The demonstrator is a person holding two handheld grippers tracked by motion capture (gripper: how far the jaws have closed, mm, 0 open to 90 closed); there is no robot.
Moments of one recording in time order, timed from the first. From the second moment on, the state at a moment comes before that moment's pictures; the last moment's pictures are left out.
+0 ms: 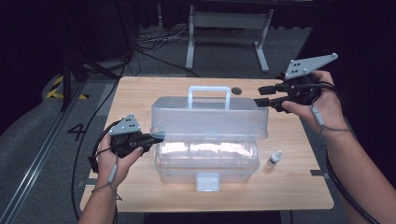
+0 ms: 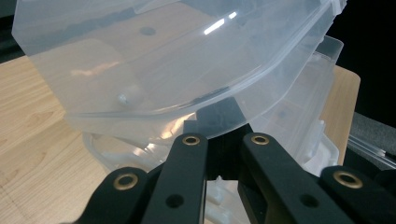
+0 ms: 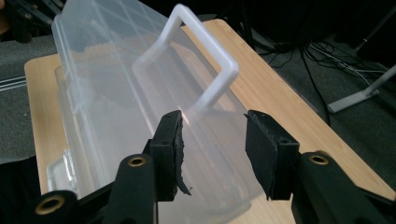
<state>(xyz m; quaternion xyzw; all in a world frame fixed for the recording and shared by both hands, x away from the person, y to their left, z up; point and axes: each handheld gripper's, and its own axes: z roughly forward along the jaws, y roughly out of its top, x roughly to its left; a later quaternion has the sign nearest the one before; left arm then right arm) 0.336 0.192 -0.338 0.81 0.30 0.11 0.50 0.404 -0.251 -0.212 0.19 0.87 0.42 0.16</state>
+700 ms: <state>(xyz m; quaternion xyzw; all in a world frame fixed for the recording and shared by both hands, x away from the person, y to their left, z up) 0.337 0.191 -0.335 0.80 0.30 0.11 0.50 0.347 -0.316 -0.263 0.23 0.85 0.45 0.15</state>
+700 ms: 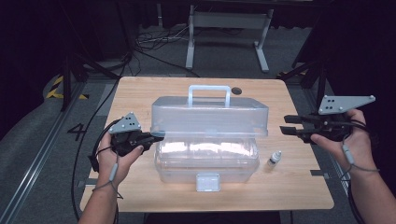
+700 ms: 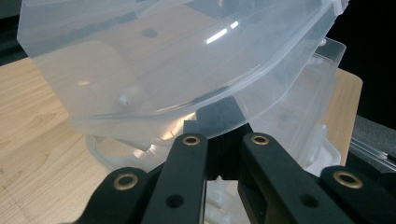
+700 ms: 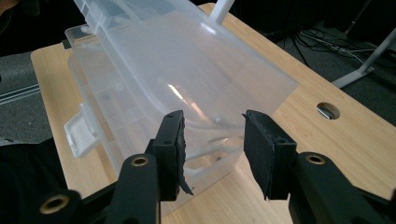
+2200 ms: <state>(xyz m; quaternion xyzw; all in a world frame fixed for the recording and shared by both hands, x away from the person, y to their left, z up) 0.345 0.190 -0.327 0.79 0.31 0.13 0.51 0.352 -0.276 -0.325 0.24 0.81 0.51 0.15</state>
